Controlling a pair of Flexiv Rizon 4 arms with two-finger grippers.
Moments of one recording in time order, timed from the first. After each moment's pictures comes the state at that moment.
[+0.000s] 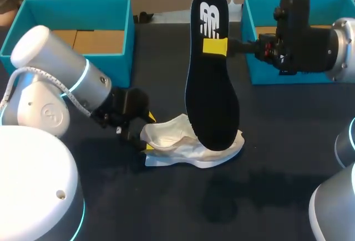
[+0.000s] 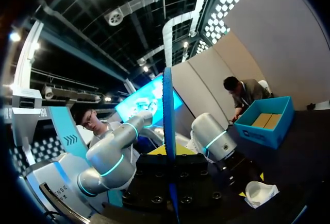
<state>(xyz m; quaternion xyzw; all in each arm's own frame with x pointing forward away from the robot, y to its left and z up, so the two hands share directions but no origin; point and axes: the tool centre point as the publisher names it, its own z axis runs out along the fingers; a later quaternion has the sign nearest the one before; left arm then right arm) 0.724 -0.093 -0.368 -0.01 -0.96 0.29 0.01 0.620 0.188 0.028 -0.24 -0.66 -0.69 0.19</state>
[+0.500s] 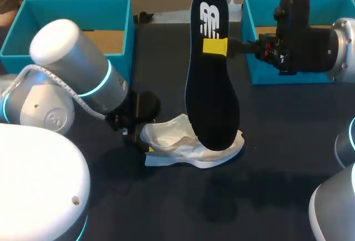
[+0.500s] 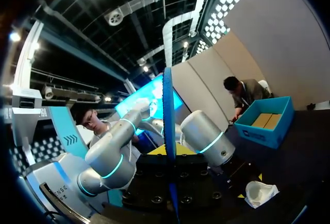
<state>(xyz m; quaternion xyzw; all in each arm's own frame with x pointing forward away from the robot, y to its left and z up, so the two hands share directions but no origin) 0.717 -0.090 -0.358 0.00 -0.98 0.19 -0.04 0.620 0.188 0.028 -0.24 -0.66 -0.69 0.19</state>
